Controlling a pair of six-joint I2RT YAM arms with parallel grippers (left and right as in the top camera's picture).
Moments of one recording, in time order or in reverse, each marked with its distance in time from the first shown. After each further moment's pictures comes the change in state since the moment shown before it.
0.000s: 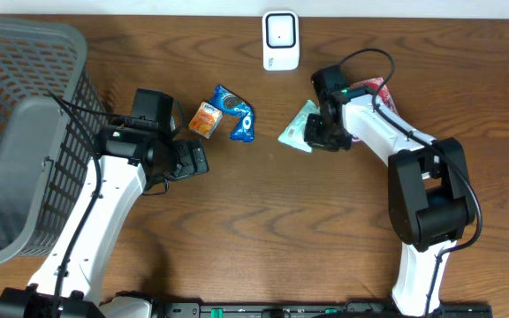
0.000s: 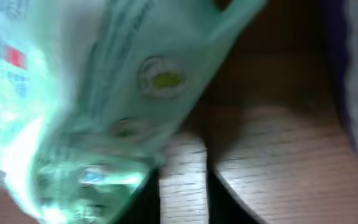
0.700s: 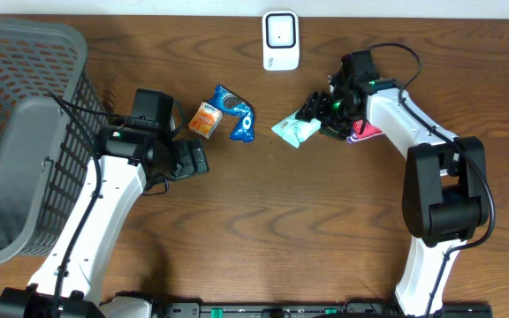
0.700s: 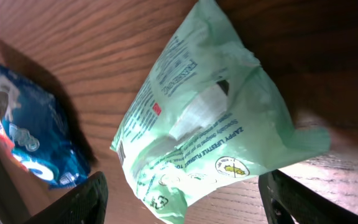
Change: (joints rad) left arm 0.000 0.000 0.000 0.000 0.000 0.000; right arm -0.121 0.000 0.013 0.178 -0.399 0.054
